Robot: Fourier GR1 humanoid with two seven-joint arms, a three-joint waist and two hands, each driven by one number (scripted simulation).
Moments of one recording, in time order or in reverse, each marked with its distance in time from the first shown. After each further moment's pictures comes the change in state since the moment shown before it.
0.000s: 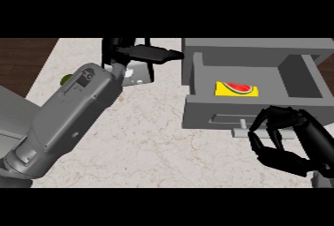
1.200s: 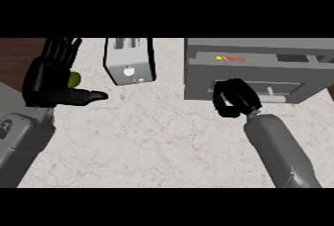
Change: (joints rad) left arm 0.507 0.267 0.165 -0.401 0.026 -0.195 -0.008; right arm -0.519 0.058 0.137 1.048 0.593 -0.377 -0.281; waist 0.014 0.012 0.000
